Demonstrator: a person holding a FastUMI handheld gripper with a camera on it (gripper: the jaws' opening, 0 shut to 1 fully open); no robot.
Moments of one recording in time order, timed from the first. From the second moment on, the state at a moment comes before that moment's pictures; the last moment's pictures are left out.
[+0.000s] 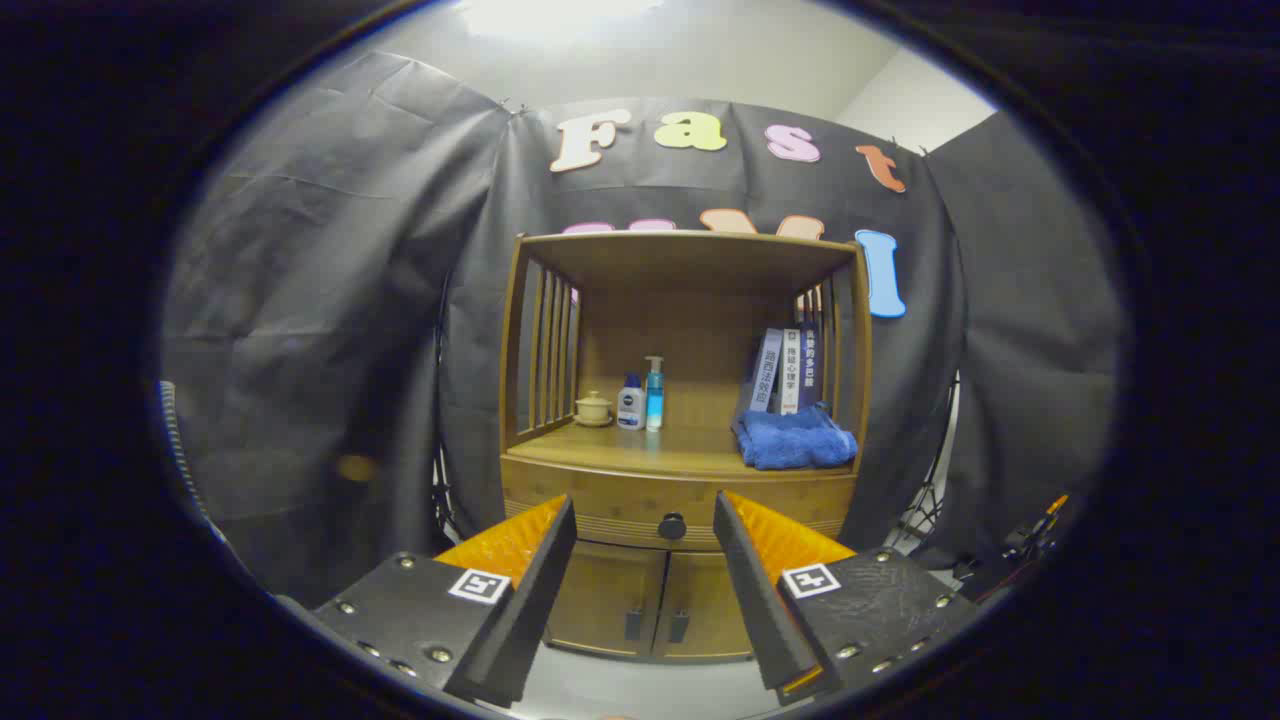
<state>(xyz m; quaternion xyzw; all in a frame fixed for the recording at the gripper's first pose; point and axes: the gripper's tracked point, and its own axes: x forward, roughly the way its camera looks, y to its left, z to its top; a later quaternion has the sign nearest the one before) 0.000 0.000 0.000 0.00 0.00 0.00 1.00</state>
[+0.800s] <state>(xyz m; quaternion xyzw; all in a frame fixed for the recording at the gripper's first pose) 0.106 0.000 -0.041 0.00 0.05 -0.02 1.00</state>
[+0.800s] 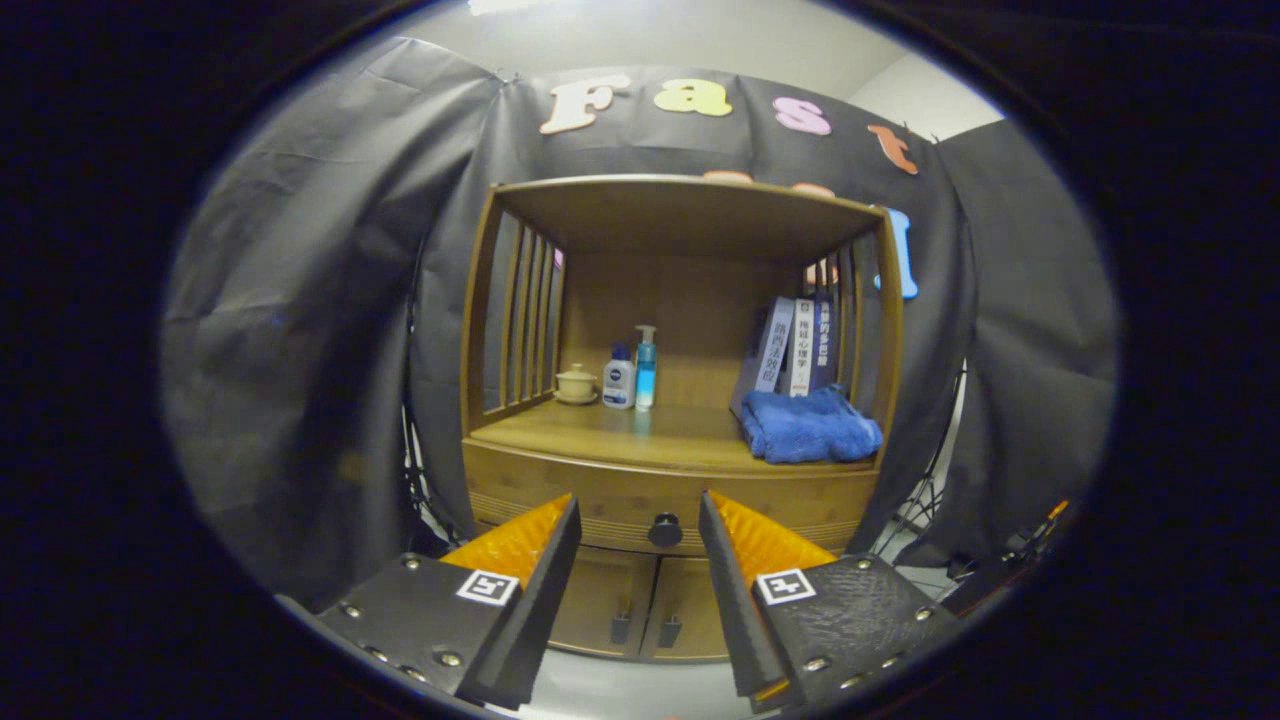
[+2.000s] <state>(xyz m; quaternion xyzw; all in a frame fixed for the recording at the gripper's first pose) 0.244 -0.025 -0.188 0.07 0.21 -0.05 0.97</state>
